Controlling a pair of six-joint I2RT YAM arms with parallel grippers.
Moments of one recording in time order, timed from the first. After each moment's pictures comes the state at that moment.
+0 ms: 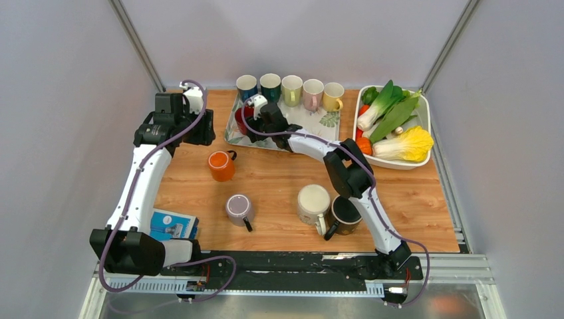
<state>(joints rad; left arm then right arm) -0.07 1.27 1.33 -0.79 0.19 0.08 0.72 2.44 1.93 0.05 -0.04 0.10</state>
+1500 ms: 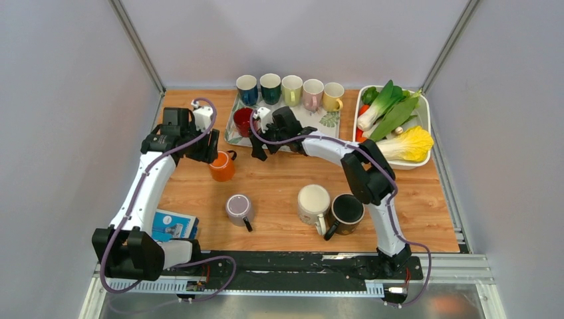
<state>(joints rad) -0.07 1.25 1.18 -0.79 0.23 0.19 0.70 2.22 1.66 -0.05 -0.36 -0.02</state>
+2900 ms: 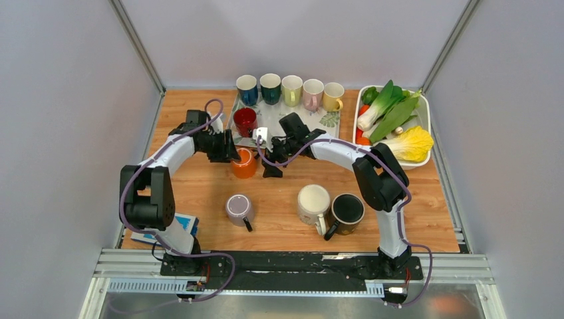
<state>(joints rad) -0.04 1.62 1.08 -0.52 0.50 -0.17 0.69 2.04 1.49 -0.26 -0.69 -0.56</state>
